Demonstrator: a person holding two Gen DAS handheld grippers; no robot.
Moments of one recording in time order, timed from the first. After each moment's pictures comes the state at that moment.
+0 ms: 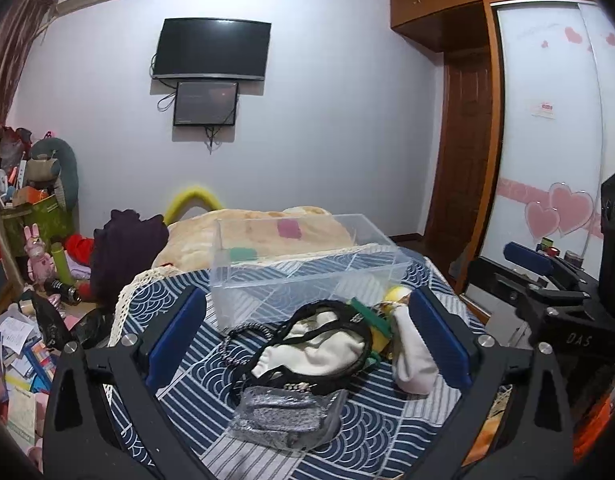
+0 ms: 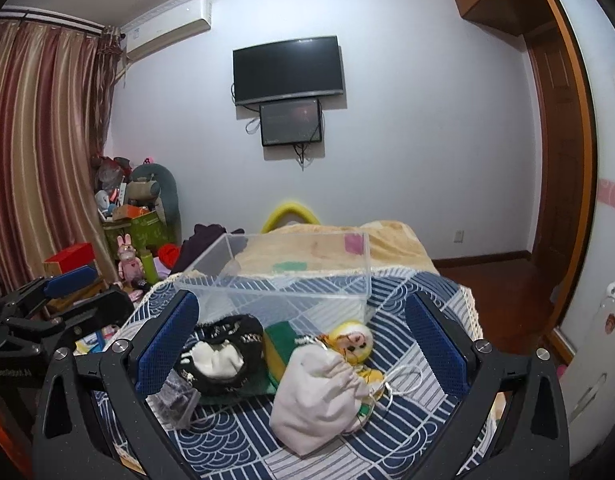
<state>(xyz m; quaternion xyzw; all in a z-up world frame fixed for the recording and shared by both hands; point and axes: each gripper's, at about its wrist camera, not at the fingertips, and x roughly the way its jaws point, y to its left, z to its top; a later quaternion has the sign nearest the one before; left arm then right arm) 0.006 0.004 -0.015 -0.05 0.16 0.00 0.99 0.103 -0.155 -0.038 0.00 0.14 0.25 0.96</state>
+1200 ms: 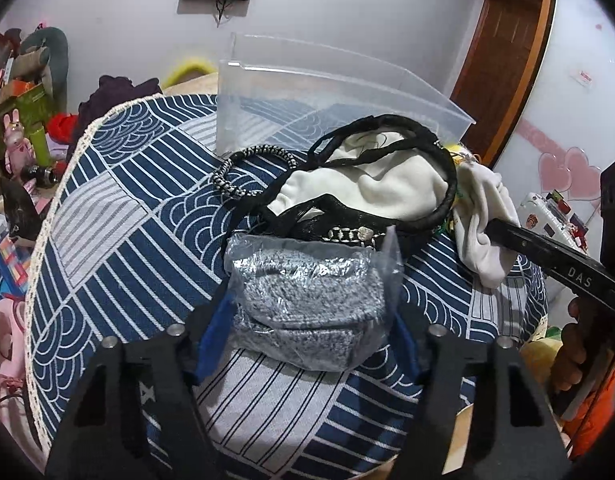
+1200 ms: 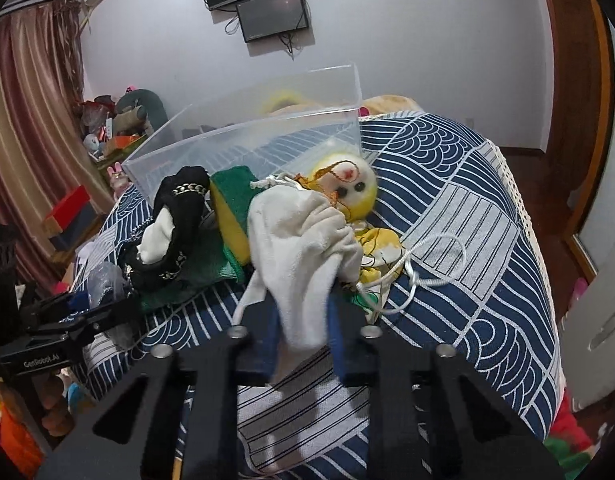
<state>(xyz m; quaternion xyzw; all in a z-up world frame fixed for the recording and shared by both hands) 0.043 0.037 -0.136 -0.12 0.35 -0.02 0.93 0.144 -0.160 -0.125 0.01 0.34 0.26 0.90</state>
